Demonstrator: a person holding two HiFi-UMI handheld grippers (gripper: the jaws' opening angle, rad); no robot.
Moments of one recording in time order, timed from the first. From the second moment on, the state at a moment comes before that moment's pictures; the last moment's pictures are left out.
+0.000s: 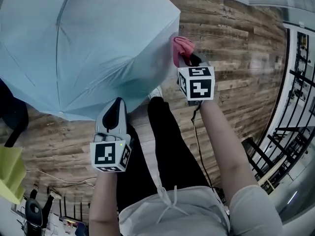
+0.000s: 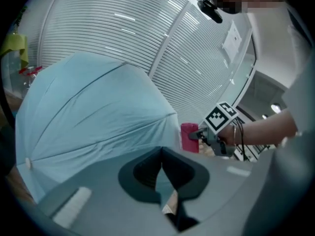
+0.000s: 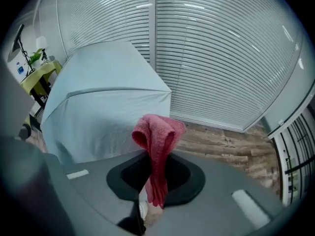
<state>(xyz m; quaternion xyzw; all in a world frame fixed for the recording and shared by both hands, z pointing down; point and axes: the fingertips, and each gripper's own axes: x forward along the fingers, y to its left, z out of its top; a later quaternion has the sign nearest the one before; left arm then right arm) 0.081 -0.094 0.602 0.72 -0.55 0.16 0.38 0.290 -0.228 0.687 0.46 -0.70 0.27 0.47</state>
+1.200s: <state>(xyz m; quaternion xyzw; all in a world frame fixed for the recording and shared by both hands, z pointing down) -0.175 0.081 0.621 0.66 -0.61 0.17 0.40 -0.100 0.014 0.687 0.29 -0.80 0.31 0.42</state>
